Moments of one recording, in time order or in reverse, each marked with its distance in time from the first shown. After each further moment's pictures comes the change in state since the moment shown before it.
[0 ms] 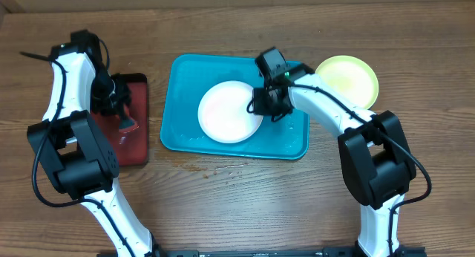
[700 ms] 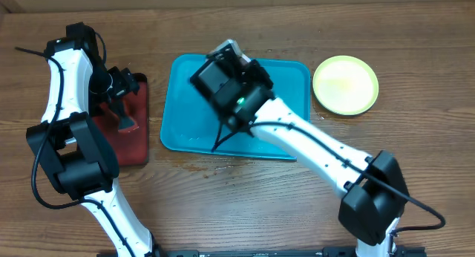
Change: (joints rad) left arm 0.000 -0.003 0.026 -0.007 0.008 -0.005; right arm 0.350 -0.124 0.157 -0.027 1.021 -0.411
